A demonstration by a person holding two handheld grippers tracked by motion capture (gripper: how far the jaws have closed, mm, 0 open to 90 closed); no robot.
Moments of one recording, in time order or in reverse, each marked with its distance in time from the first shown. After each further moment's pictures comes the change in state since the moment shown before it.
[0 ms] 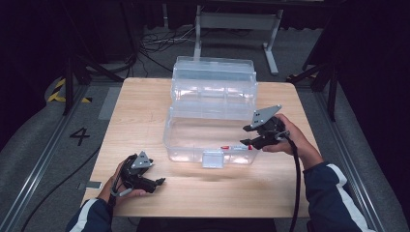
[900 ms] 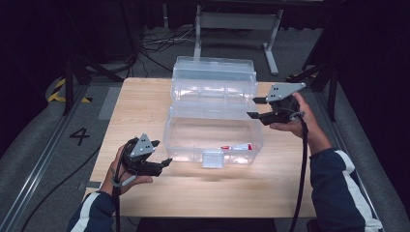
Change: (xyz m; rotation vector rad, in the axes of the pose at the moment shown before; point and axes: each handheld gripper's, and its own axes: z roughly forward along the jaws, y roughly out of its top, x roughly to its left) left arm -0.018 0.076 -0.049 -0.197 0.083 0.097; right arm -0.042 0.025 -0.046 -0.166 -0.166 0.033
